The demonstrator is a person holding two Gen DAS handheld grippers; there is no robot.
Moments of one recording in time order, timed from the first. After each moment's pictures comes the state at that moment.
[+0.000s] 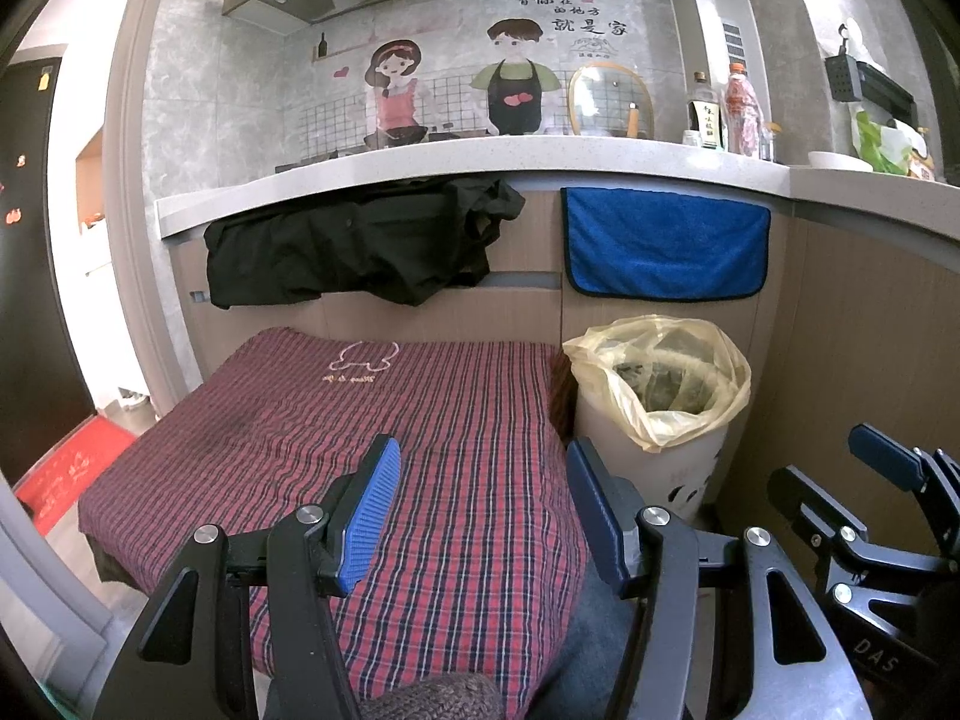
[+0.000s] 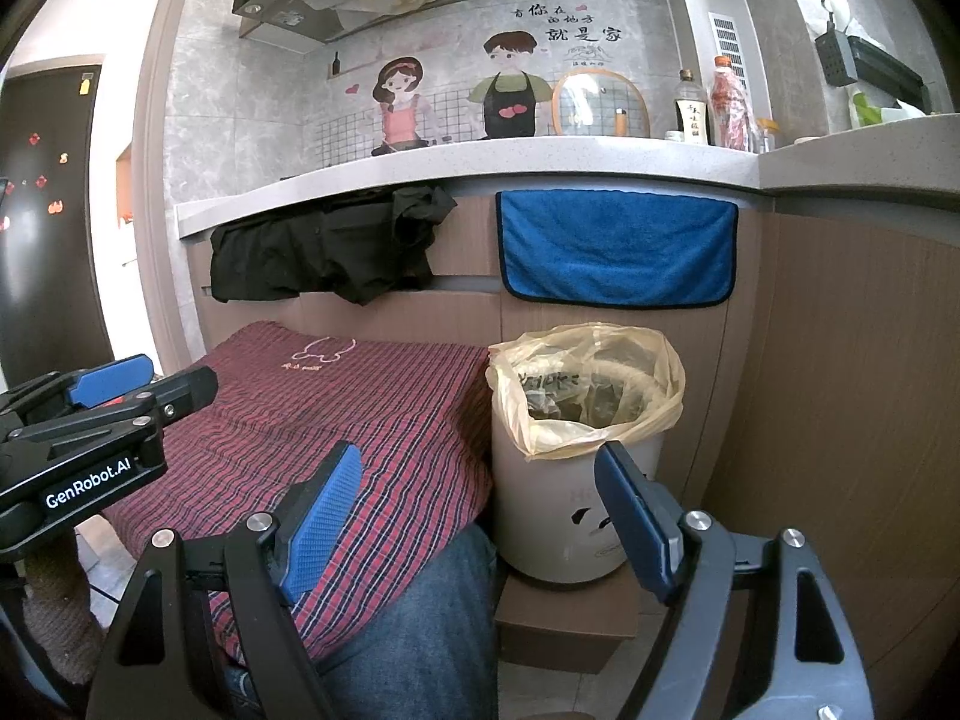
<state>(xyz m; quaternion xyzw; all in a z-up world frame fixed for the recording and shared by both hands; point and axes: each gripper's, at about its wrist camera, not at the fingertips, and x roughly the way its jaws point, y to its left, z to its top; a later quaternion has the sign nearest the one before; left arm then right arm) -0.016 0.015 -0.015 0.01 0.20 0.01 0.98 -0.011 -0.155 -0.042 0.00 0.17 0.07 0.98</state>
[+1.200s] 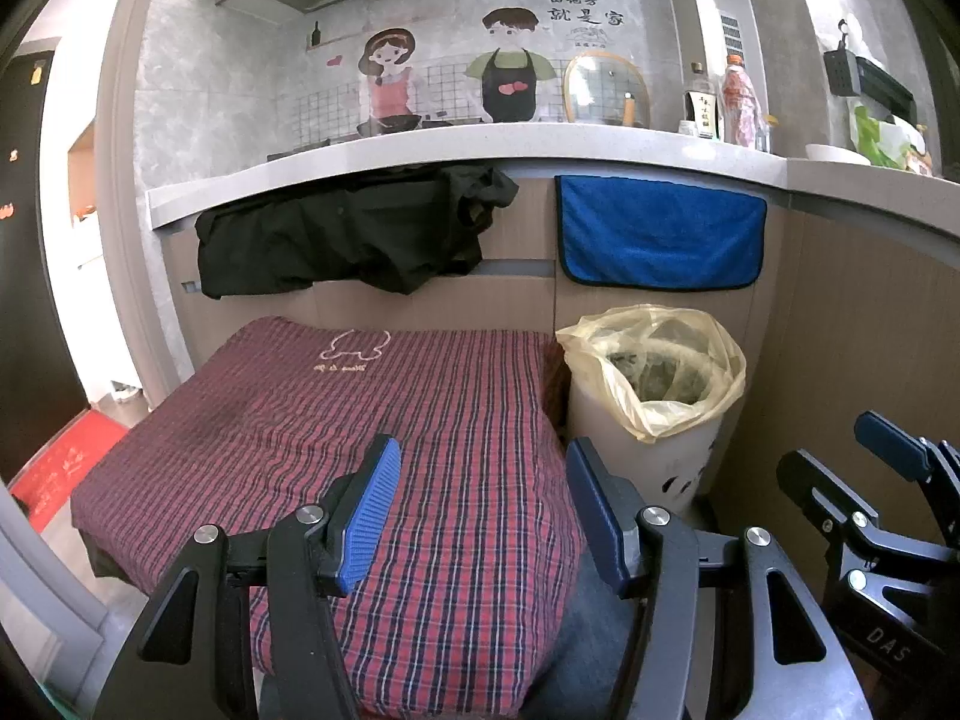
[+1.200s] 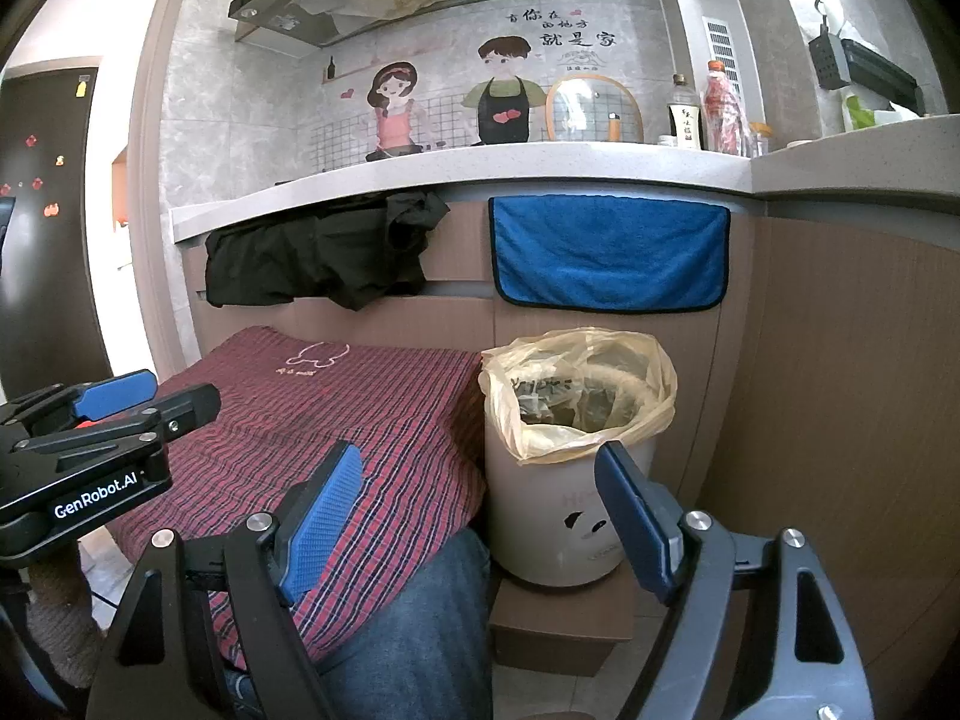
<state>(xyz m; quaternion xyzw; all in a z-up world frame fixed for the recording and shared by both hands) -0.016 0.012 -0.022 0.01 0.22 0.00 0.98 -0.011 -0.161 -0.037 0.00 0.17 0.07 0.98</state>
